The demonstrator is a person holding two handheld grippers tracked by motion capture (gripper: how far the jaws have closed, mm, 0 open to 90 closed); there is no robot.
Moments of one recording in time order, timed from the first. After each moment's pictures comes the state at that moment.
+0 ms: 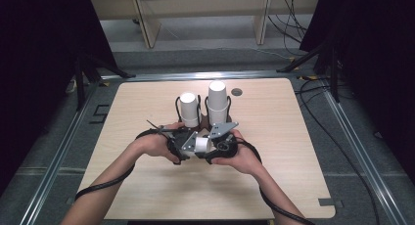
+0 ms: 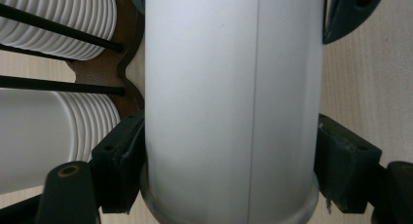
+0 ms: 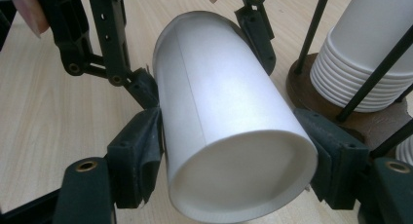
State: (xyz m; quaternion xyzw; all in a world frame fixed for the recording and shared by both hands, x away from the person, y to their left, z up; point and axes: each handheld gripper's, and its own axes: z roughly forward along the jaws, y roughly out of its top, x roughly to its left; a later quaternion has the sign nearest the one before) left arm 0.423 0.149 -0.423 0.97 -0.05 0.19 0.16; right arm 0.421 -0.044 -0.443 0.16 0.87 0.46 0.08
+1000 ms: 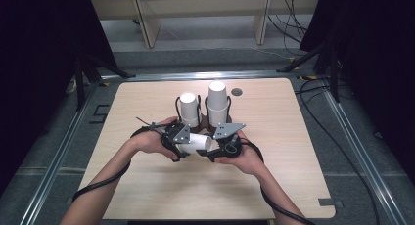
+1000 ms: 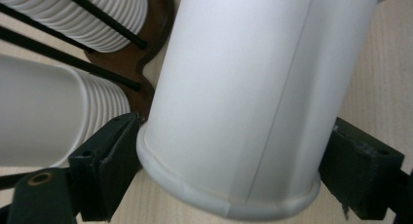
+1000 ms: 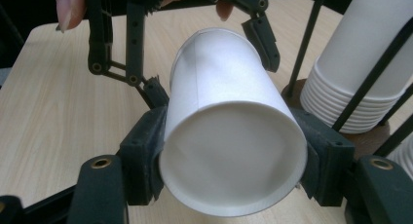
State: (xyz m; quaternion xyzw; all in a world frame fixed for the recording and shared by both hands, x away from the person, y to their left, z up) left arm 0.437 0.170 -0.426 0.95 0.01 0.18 0.25; right arm 0.420 -0.055 -0.443 0.14 0.84 0.51 0.09
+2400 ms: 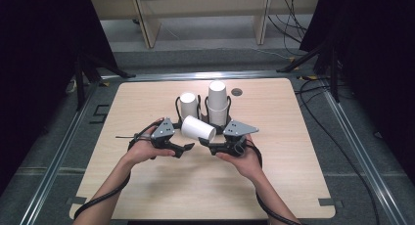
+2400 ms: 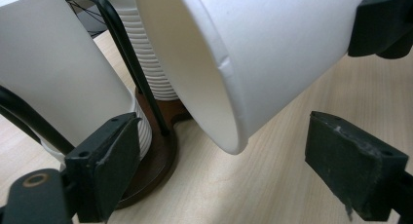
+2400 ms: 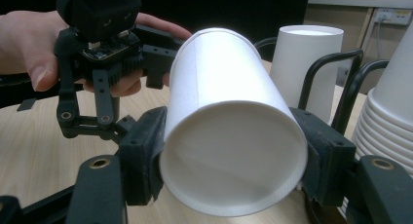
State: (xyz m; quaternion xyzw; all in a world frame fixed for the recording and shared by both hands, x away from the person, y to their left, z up) left arm 0.432 0.200 -0.449 0.83 0.18 0.18 0.50; right arm 0.415 -0.067 -0.444 0.22 0.76 0.60 0.13
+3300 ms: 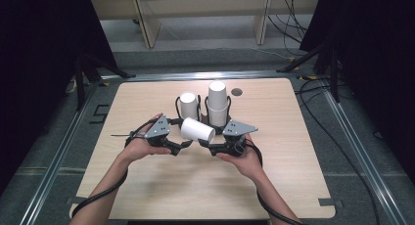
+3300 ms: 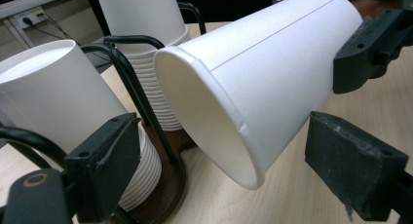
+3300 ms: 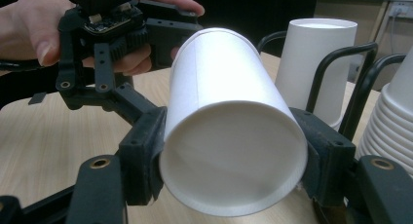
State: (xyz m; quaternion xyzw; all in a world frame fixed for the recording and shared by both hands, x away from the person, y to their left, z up) left arm 0.435 0.209 -0.439 0.81 0.13 0.20 0.54; right arm 0.420 -0.067 -0.446 0.20 0.76 0.60 0.13
